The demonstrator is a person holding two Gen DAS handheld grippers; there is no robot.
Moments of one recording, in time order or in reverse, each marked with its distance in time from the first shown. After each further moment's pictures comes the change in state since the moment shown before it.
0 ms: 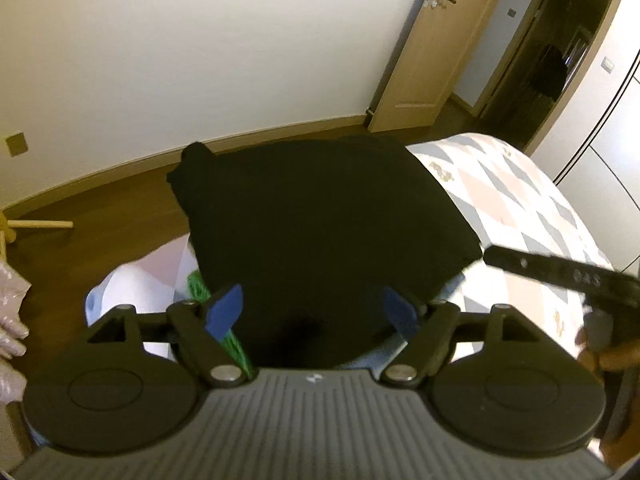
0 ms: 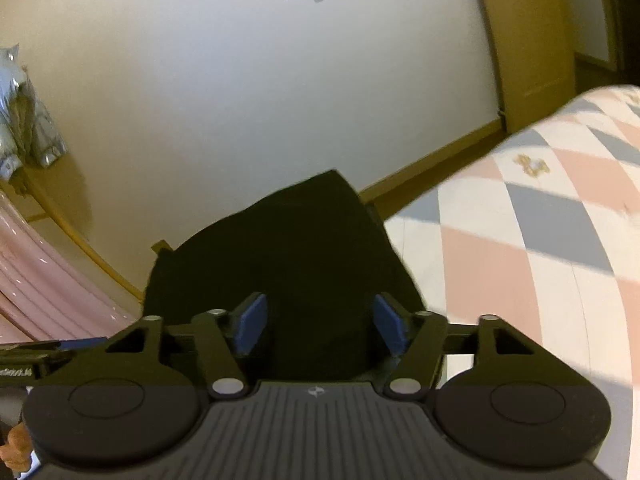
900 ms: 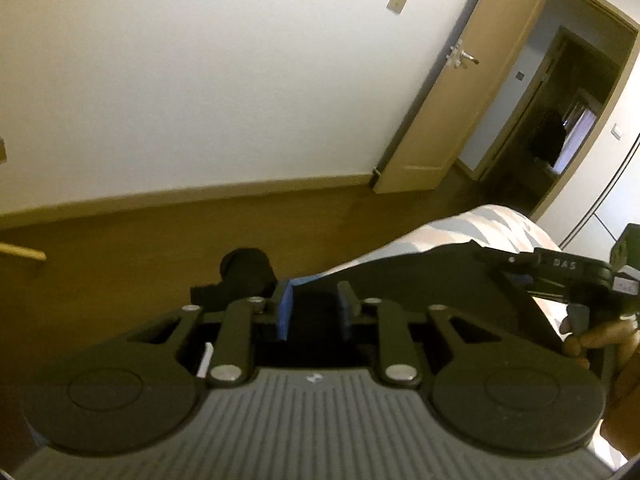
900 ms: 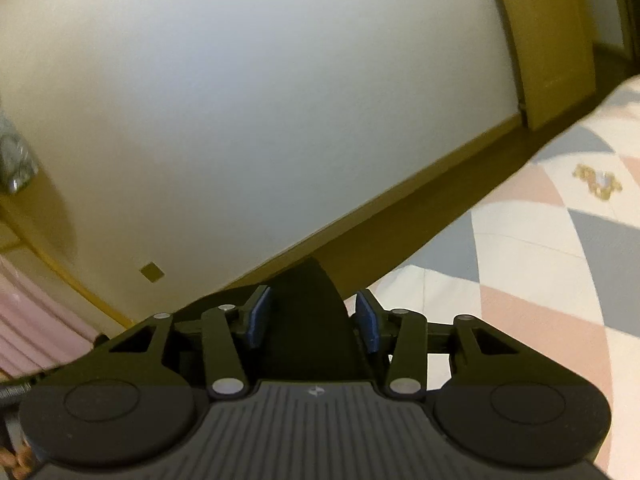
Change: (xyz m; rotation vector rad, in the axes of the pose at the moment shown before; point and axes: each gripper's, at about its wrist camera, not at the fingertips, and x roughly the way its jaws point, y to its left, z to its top) left arm 0.133 0.104 0.067 -0.090 -0.190 -0.060; right arm 0.155 -0.045 0.088 0.015 -0.021 0.054
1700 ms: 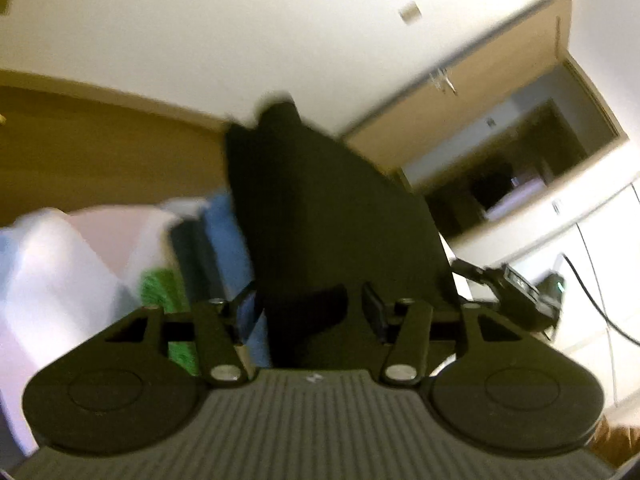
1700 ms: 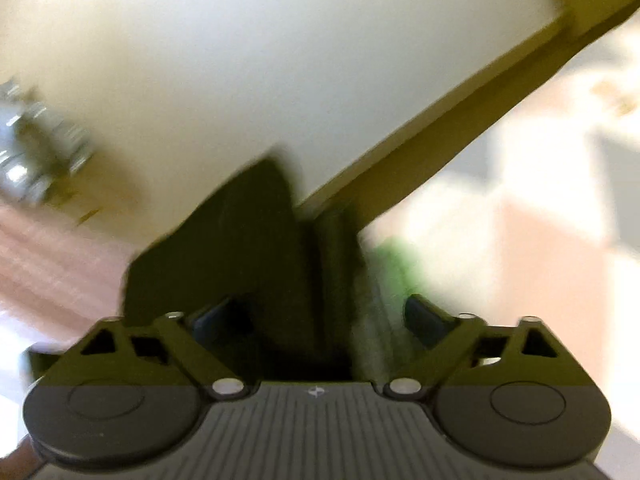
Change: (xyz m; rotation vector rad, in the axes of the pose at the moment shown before) left arm -0.056 0.061 -0.044 -0.358 0.084 -0.239; right arm -0.053 -0.050 0.013 0.117 0.213 0.145
